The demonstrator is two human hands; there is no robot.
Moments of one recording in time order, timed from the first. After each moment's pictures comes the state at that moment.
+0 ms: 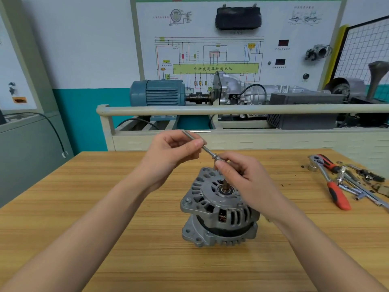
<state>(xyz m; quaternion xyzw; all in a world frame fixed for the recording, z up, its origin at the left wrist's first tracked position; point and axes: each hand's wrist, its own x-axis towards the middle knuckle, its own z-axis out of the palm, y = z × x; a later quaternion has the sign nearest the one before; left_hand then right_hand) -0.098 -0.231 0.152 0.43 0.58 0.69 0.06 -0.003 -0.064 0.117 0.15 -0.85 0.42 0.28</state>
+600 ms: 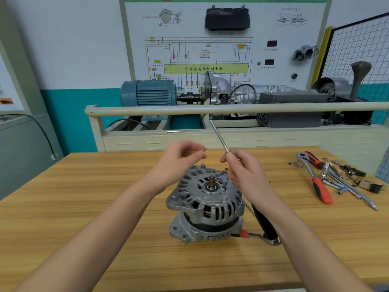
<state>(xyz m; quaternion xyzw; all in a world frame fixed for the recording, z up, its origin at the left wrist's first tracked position) -0.093 -0.195 0.135 0.39 0.76 0.52 0.01 0.004 -0.046 0.109 0.01 -0.80 0.51 0.31</state>
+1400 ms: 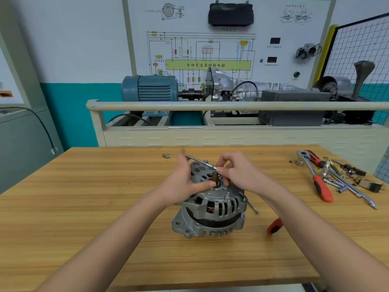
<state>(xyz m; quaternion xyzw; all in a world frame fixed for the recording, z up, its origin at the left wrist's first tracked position) -0.108 -0.193 0.080 0.36 0.82 0.44 0.05 -0.032 -0.030 0.107 -0.05 -0.93 0.34 0.13</state>
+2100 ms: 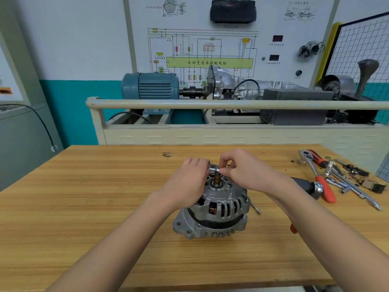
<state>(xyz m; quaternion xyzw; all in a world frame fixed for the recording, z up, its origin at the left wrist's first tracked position) -0.100 -0.184 0.084 0.46 0.86 0.17 -0.13 -0.025 -0.032 0.124 -0.02 -0.97 0.23 0.11</state>
